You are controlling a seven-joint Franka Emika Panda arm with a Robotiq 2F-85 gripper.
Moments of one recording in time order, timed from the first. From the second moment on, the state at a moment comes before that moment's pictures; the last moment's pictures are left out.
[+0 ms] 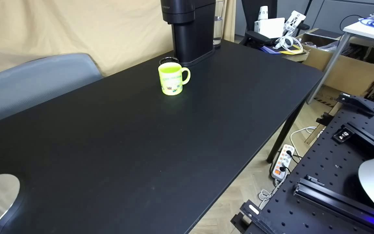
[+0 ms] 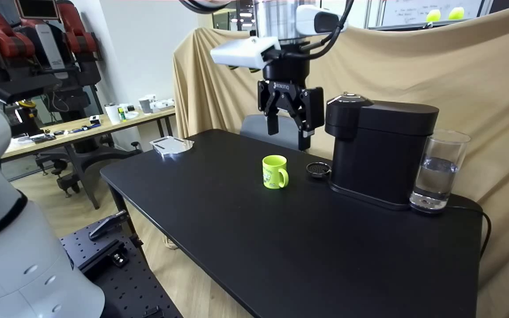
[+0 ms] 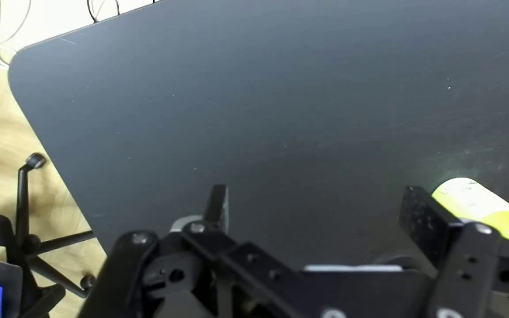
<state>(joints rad) -0.18 -0.30 -0.23 -2.46 -0.06 2.23 -0.12</state>
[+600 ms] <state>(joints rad) -0.06 -0.17 -0.12 -2.46 -0.05 2.52 -0.28</state>
